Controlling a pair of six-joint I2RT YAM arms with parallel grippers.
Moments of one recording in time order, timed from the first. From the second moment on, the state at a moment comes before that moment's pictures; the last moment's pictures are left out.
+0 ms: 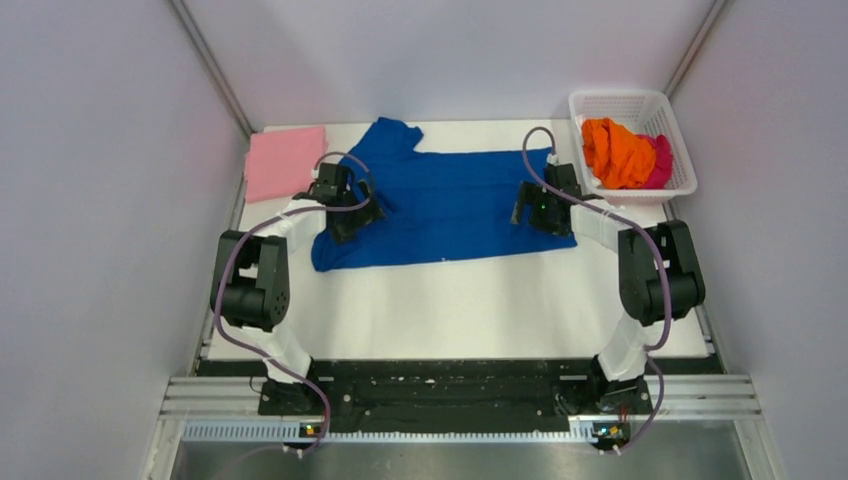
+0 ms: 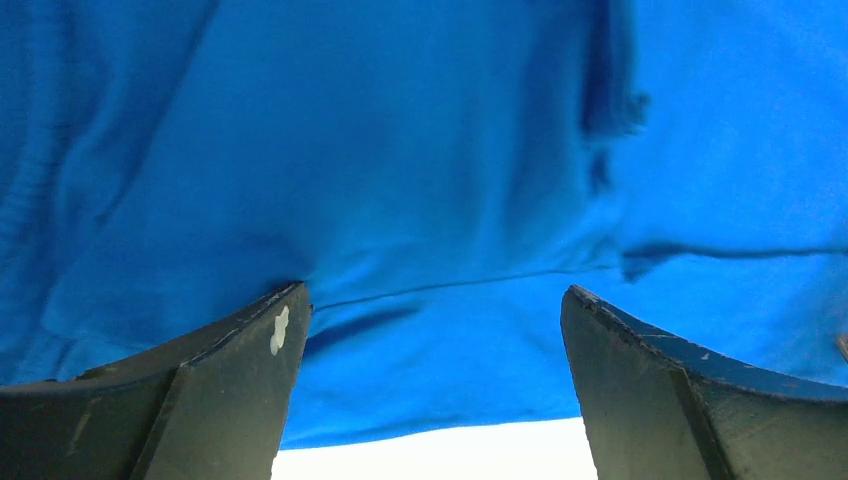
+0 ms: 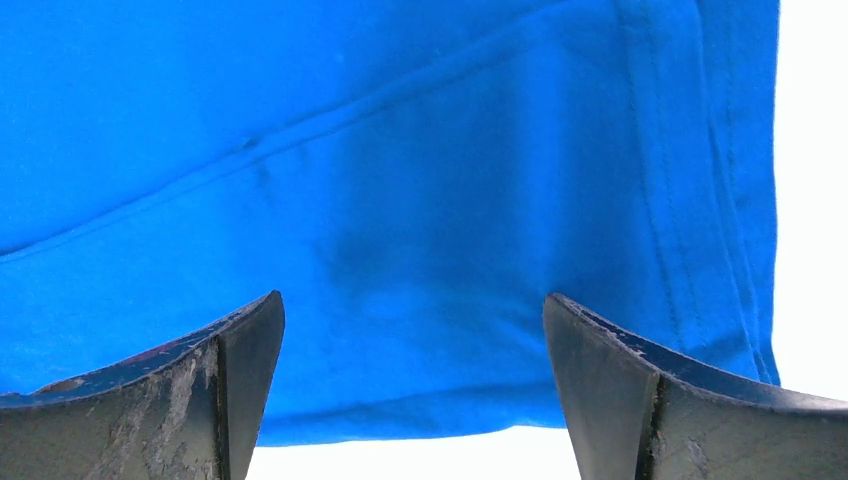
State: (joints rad) left arm -0.18 1.74 1.14 -0.33 0.10 -0.68; right arm 0.22 1.76 1.07 -0.22 -0.01 0.42
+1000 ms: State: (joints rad) left arm -0.24 1.20 0.68 -0.64 -0.07 -0.91; right arm 0.23 1.13 0.57 -0.48 0.04 0.63
